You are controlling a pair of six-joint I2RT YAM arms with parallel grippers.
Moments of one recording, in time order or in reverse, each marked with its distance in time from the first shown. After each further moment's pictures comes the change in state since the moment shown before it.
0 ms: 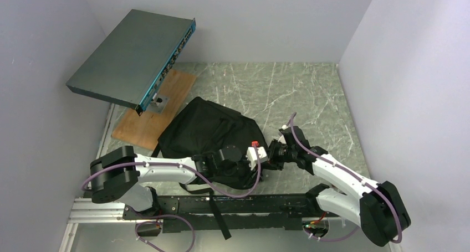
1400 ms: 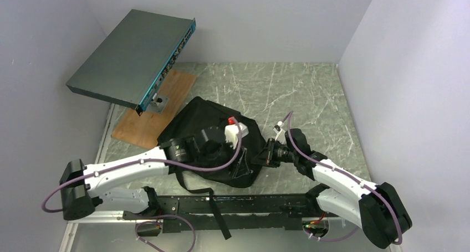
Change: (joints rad) left arm 0.099 -0.328 0.151 -0.644 -0.062 -0.381; right arm 0.006 -0.037 -0.118 0.320 -0.069 -0.136
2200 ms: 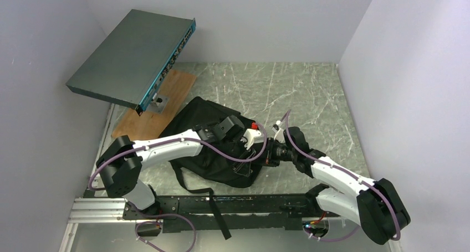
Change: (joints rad) left arm 0.151 0.422 0.200 -0.103 0.422 0.436; right arm 0.000 0.042 0.030 -0.020 -0.009 -0.019
